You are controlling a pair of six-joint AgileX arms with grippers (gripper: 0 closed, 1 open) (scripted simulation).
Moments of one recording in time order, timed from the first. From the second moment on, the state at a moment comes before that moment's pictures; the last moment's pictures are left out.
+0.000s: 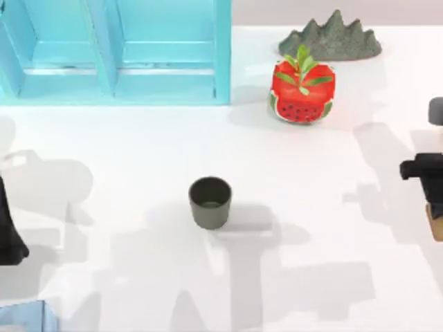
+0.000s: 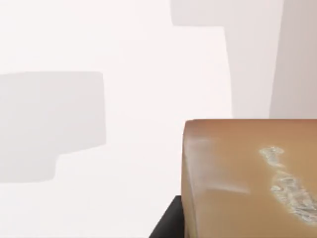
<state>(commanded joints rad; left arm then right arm) 0.00 0.00 0.00 0.00 0.00 0.00 0.25 1.55 1.23 -1.25 0.00 0.27</state>
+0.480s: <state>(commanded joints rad) 0.00 0.00 0.00 0.00 0.00 0.00 0.20 1.71 1.44 -1.30 0.00 0.21</state>
